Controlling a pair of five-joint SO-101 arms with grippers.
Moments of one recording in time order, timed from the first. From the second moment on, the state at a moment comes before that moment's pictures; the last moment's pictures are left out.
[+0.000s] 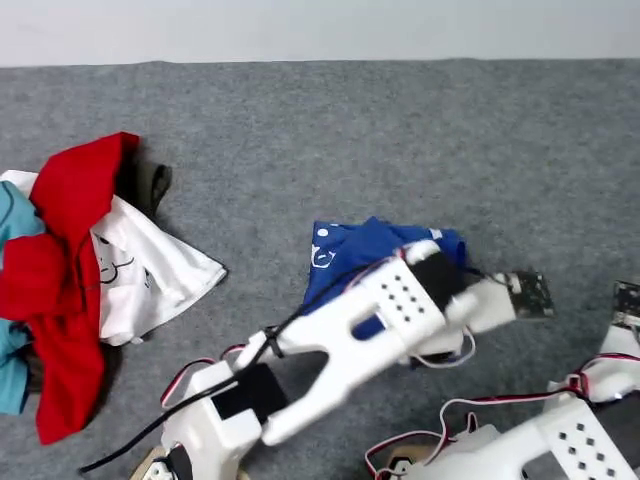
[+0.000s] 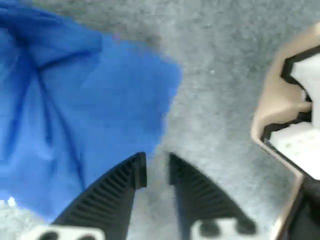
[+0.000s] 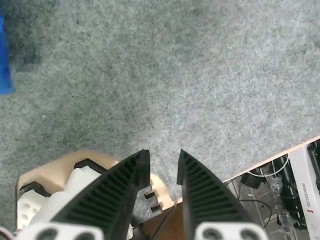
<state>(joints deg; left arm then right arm) 53.0 24.3 -22.4 99.0 -14.7 59.8 -60.3 41.1 100.5 41.6</state>
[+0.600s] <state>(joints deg) 27.3 27.3 -30.8 94.3 -19.3 59.8 -60.3 41.1 100.5 41.6</state>
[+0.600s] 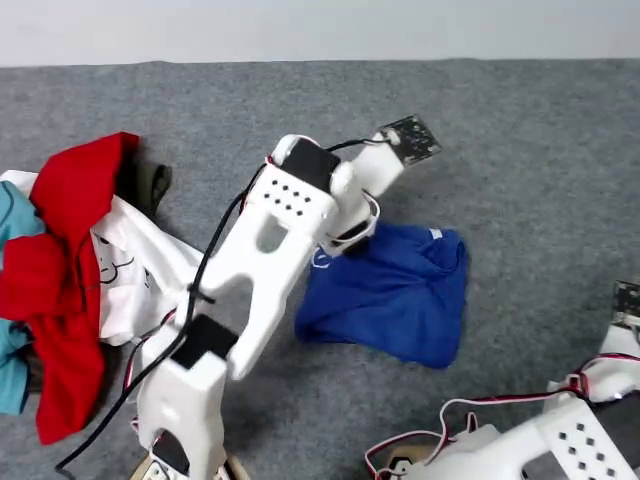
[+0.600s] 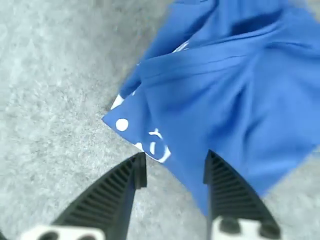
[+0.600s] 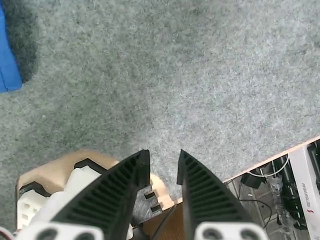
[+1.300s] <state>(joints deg) 32.8 37.7 -42.2 98.6 -19.4 59.8 -60.3 41.1 100.5 41.6</state>
